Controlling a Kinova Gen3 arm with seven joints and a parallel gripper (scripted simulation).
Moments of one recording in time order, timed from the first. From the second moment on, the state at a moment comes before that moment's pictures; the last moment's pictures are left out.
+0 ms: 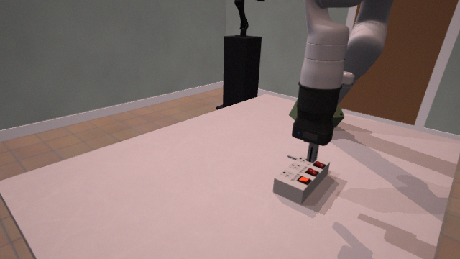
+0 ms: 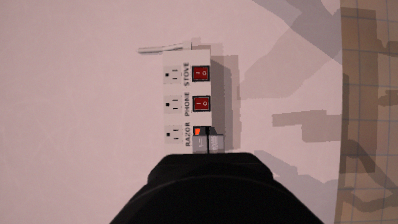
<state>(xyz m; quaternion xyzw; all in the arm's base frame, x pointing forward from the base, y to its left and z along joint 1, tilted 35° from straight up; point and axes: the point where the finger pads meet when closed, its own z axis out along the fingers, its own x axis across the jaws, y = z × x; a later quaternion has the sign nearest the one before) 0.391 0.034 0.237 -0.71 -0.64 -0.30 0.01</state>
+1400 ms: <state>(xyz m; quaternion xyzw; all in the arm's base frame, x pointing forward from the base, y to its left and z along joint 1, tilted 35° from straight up) 0.412 0.043 0.209 -0.71 -0.63 -0.30 0.00</state>
